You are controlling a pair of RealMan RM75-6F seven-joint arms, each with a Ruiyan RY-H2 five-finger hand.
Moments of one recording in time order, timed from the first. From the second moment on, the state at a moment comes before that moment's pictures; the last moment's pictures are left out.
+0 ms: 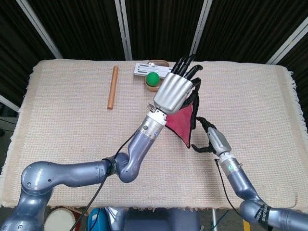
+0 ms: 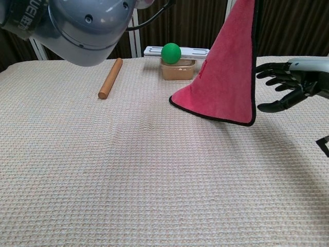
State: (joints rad) left arm -1.39 -1.78 -0.58 -1.28 1.01 1.14 0.47; right arm 0.59 -1.31 0.28 -1.80 -0.86 0.92 0.02
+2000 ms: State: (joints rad) left arm -1.20 -1.62 -0.49 -1.35 1.04 1.17 0.37; right arm 0.65 -1.37 0.35 -1.74 -0.78 1.04 -0.04
